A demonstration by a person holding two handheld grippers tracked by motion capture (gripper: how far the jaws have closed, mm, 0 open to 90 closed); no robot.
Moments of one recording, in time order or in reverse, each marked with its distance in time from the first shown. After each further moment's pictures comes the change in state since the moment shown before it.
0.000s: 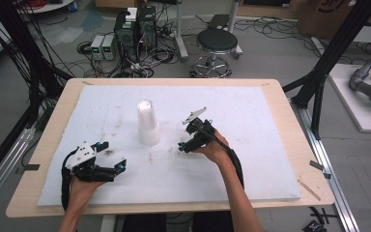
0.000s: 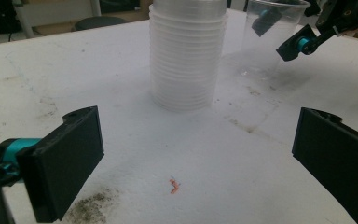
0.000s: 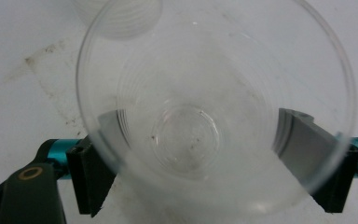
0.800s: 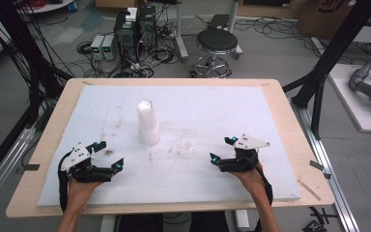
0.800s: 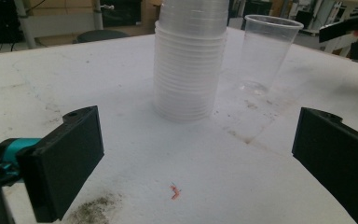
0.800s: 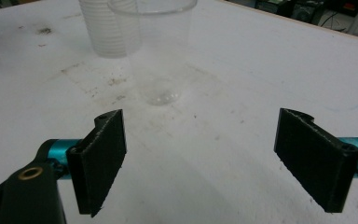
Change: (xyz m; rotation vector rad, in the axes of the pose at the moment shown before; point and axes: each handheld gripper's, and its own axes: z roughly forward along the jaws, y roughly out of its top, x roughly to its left) left arm 0.003 -0.004 -0.007 -0.080 -0.003 -0.034; right arm -0.004 -0.129 -0.072 -0.450 -0.065 0.140
